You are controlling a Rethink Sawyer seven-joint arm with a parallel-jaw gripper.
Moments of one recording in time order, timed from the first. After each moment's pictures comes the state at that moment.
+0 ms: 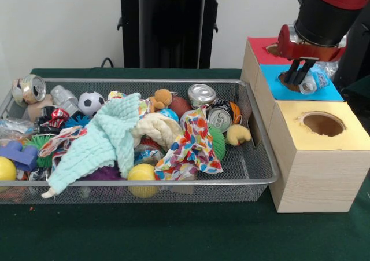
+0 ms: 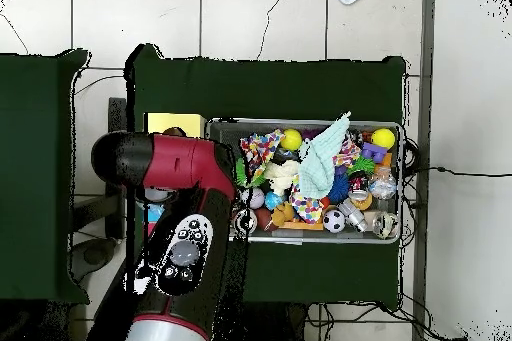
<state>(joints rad) 0.27 -0.44 -0.34 1.37 0.28 0.97 1.59</state>
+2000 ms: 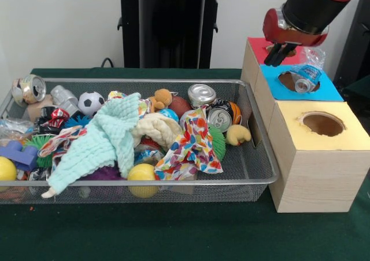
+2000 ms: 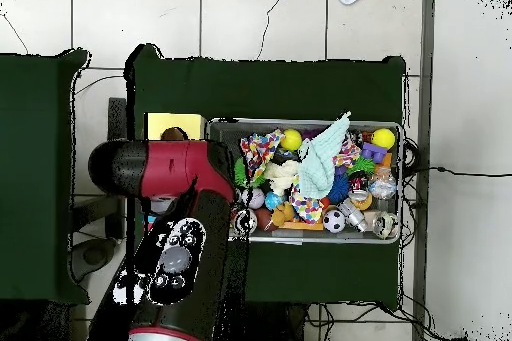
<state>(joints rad) 0.27 -0.49 -0.33 1.37 0.09 1.11 1.59</state>
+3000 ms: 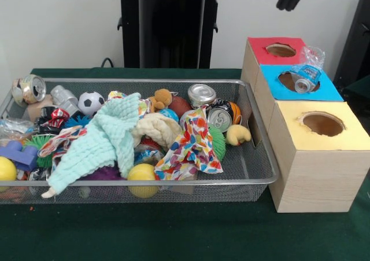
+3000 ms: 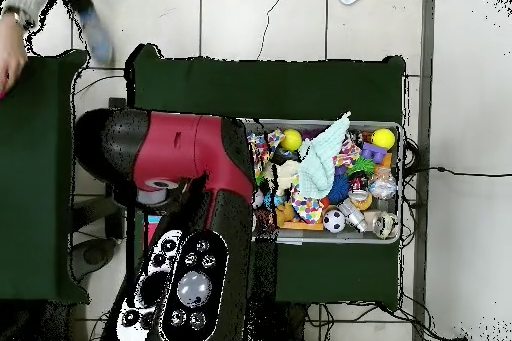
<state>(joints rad) 0.21 -0.61 -0.33 1.28 0.14 1.40 1.59</state>
